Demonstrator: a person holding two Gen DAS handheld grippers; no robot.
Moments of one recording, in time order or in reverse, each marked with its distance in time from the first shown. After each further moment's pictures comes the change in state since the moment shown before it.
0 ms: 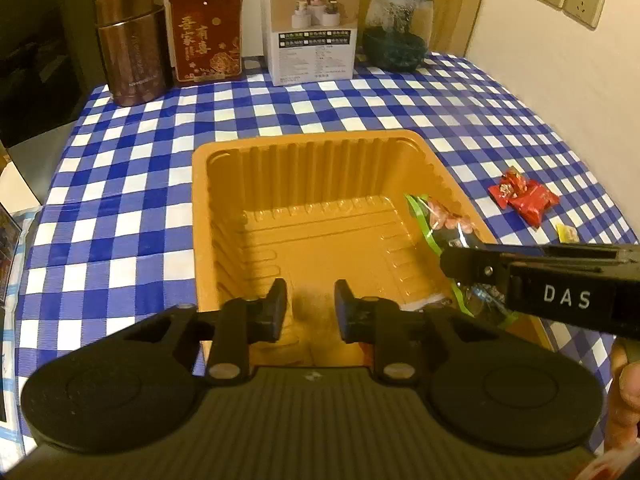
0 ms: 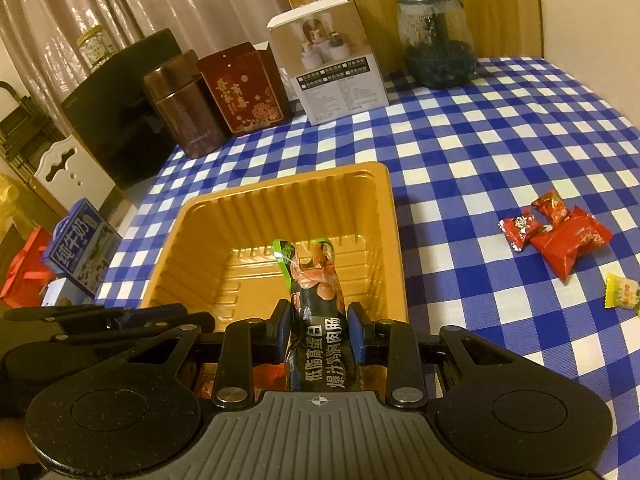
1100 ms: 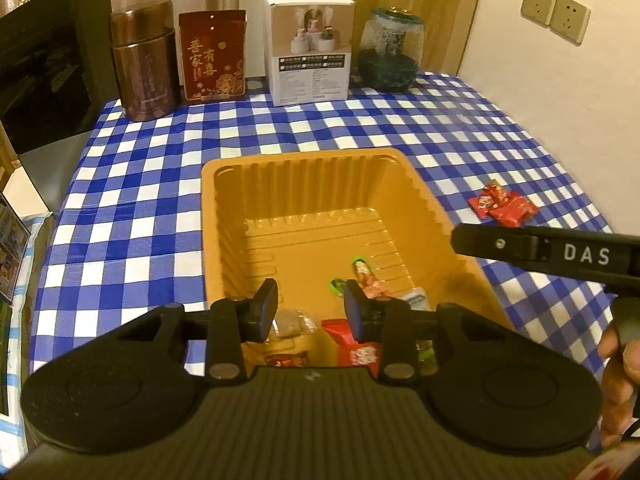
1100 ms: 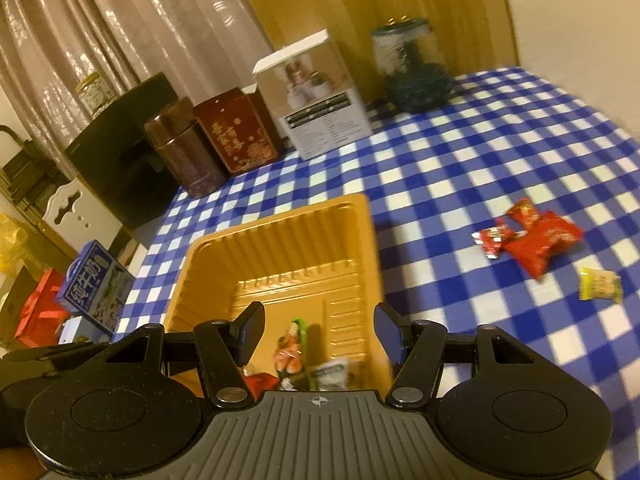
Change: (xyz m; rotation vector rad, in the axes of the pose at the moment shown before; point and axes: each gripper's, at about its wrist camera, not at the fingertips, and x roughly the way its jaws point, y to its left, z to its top) left arm -0.041 -0.008 -0.008 -0.008 -0.047 -0.003; right arm -0.042 -0.015 -0.001 0.085 -0.101 0.014
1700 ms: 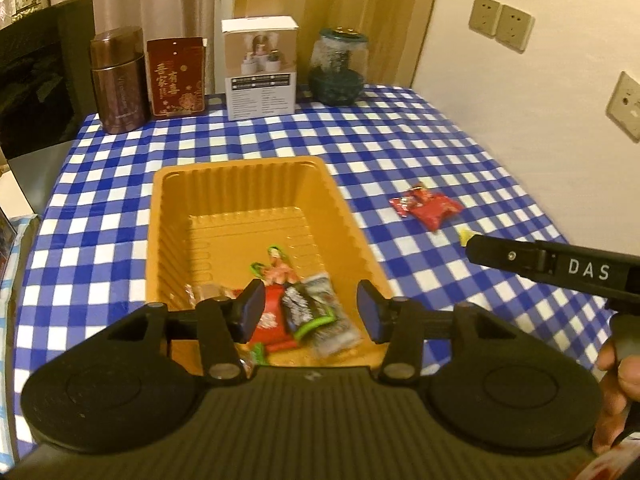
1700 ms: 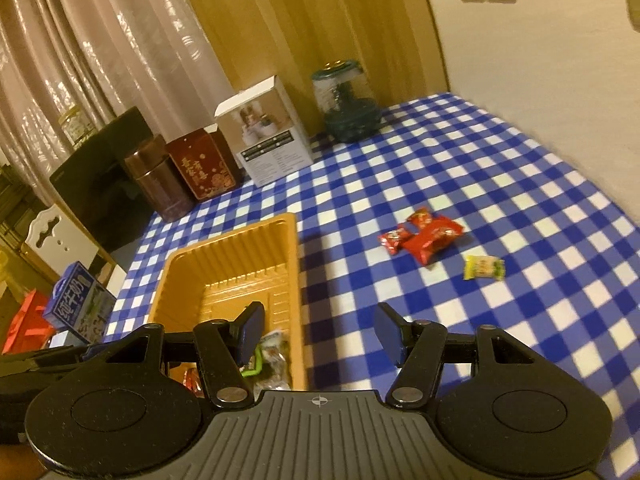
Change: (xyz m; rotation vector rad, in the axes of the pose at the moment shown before) left arm -0.064 -0.067 -0.015 -0.002 -0.034 -0.063; right arm -0.105 -0.025 -0.018 0.038 -0.073 -0.100
